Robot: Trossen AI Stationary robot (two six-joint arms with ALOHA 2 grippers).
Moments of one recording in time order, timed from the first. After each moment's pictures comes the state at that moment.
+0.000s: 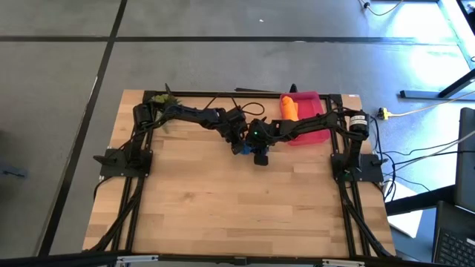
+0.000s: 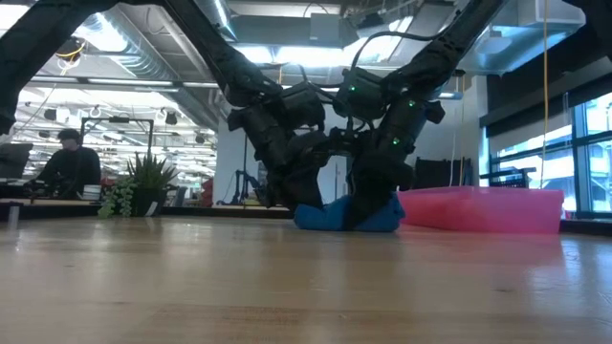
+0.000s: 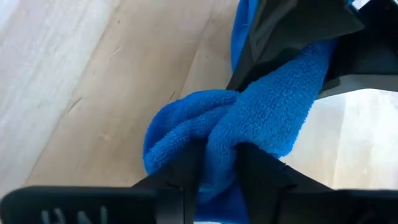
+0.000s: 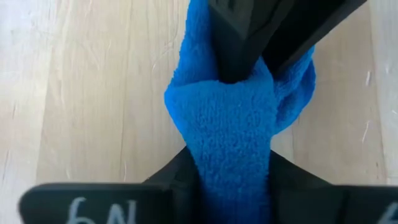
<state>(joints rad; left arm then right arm) 0.36 2.04 1.25 -0.25 0.37 -0.20 -0.23 1.90 1.02 -0.18 -0.14 -0.22</state>
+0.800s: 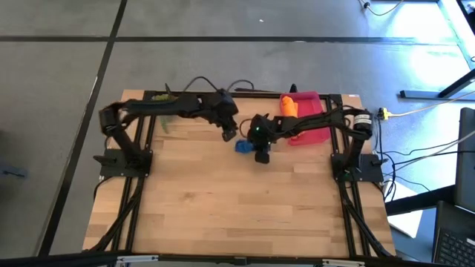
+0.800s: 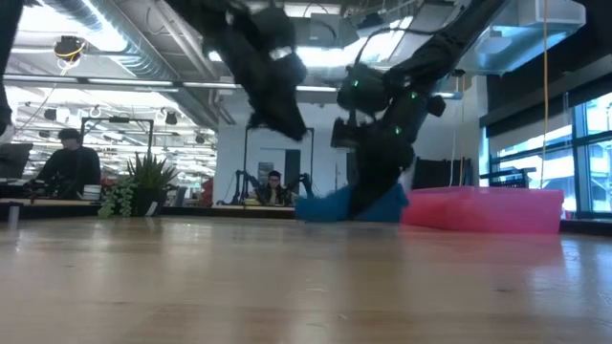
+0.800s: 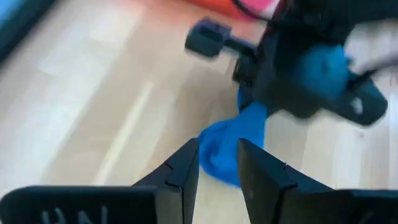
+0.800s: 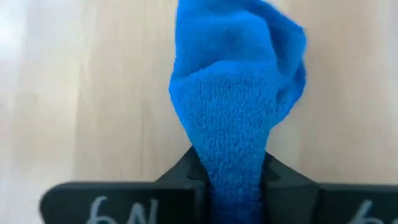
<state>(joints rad) 0.38 1.68 1.24 -0.43 0.19 -0.12 -0.28 1.86 1.03 -0.24 -0.22 -0.16</state>
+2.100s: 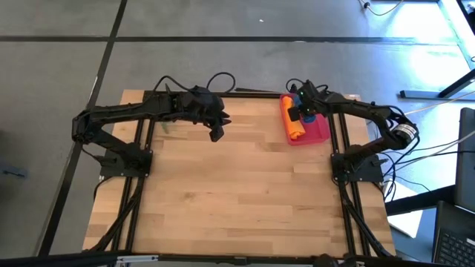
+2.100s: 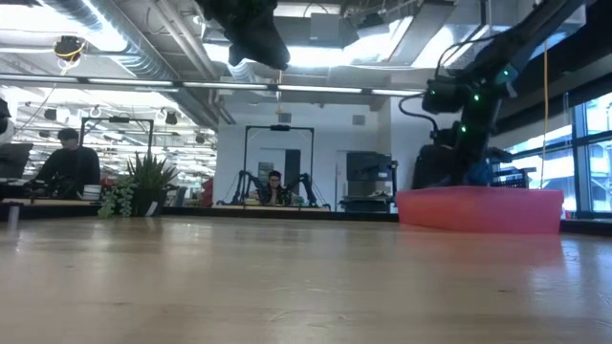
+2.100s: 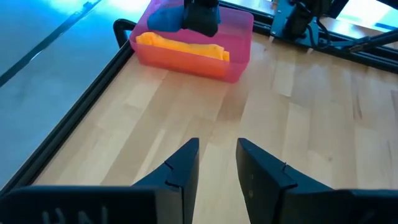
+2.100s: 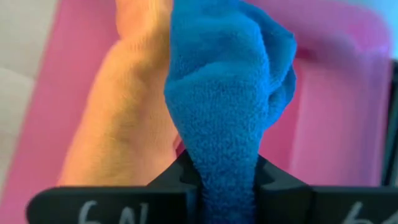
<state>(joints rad) 0.27 1.36 1.25 -0.52 -0.02 -0.12 -0.84 1.42 0.80 -0.52 0.23 0.33</state>
